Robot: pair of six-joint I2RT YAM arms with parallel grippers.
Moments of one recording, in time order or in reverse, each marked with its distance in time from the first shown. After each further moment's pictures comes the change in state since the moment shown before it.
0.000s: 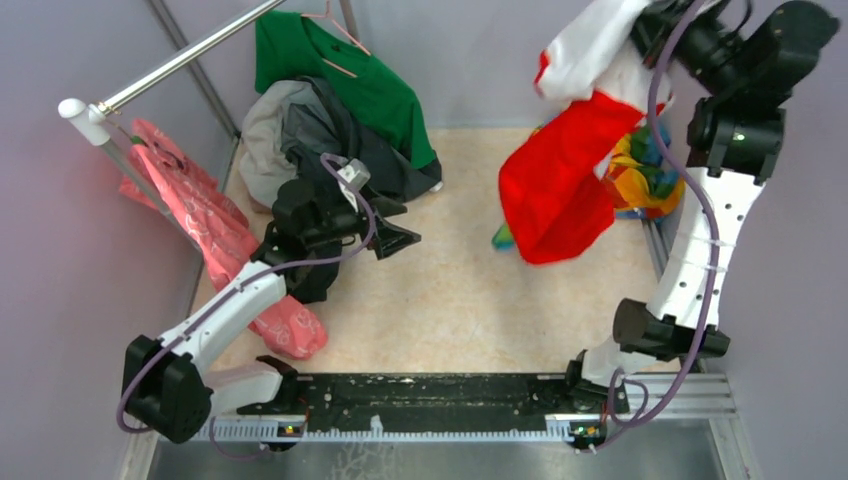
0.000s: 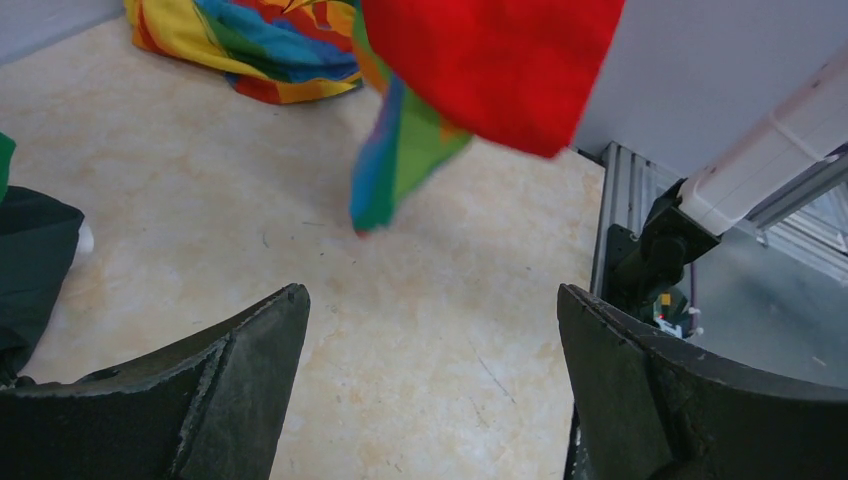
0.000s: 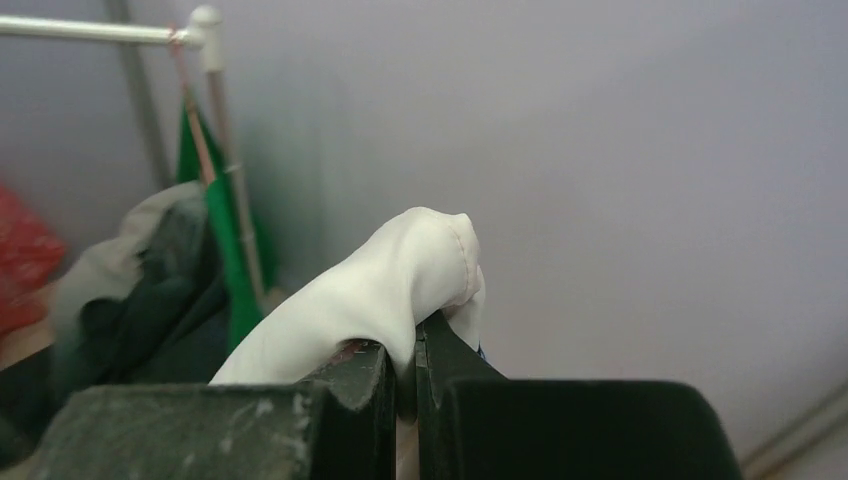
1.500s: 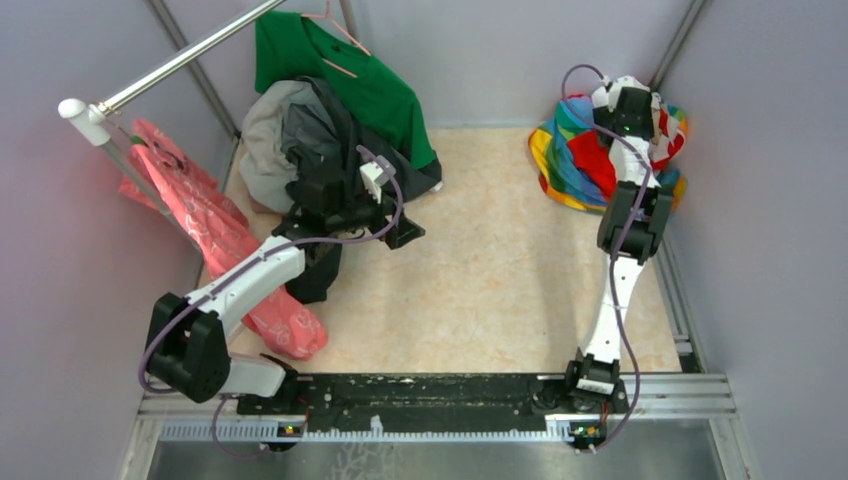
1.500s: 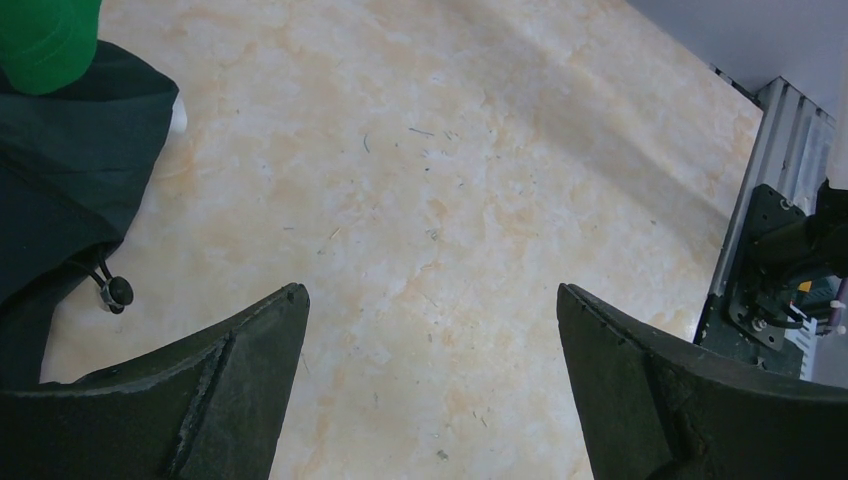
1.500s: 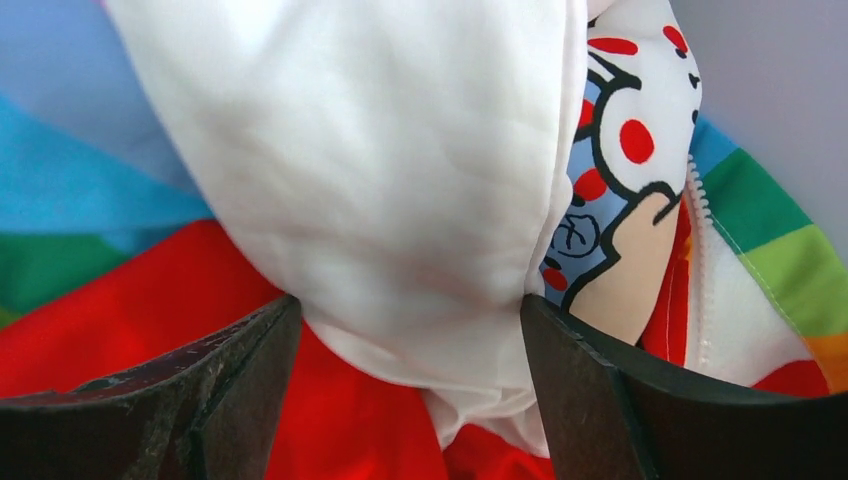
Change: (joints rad) left arm -0.010 0.180 0.108 -0.207 -0.180 0.154; right arm 0.036 0.874 -0.168 0.146 0.956 -0.479
